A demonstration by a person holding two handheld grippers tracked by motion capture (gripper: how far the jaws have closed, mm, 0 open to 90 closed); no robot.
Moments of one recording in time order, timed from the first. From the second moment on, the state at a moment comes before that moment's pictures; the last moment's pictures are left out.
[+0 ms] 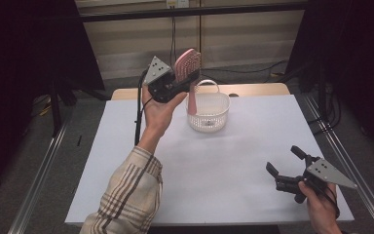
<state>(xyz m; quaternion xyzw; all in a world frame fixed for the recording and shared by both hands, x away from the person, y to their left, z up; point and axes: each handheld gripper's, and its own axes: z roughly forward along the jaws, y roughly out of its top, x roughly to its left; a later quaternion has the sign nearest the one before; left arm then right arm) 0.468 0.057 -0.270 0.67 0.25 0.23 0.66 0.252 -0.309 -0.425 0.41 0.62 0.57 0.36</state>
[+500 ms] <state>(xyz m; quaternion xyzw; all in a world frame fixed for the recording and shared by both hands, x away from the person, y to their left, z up) 0.480 0.038 -0.272 0.67 0.24 0.23 0.66 0.251 -0.307 -0.425 0.40 0.62 0.57 0.35</state>
